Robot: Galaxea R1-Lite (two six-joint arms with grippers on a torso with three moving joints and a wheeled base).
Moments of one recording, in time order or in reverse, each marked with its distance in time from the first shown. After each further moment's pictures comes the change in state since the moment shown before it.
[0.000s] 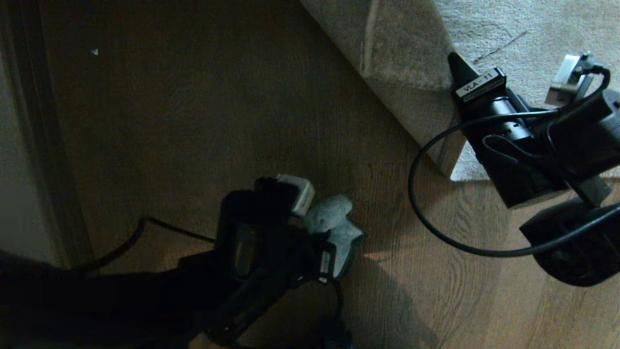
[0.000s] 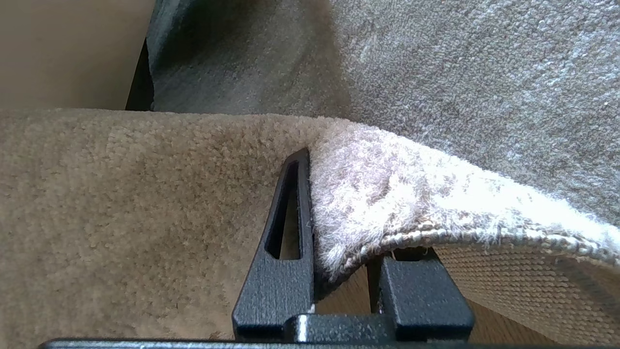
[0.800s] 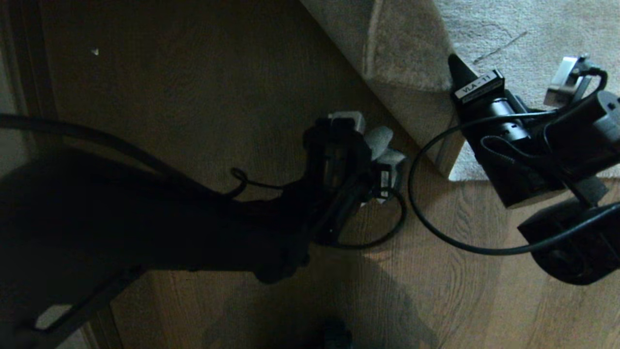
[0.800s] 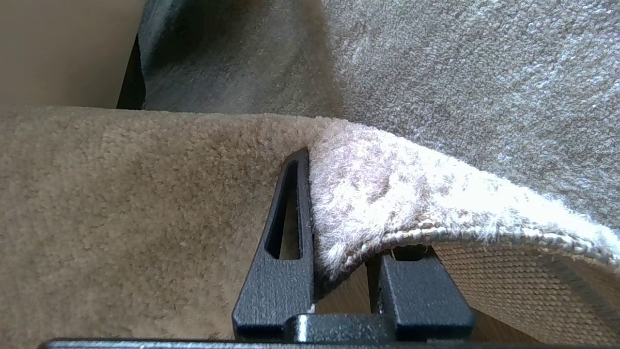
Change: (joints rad) left arm 0.033 0.323 -0.596 0.001 0.038 -0.004; right arm -0.020 0.012 0.000 -0.001 -0.008 0.004
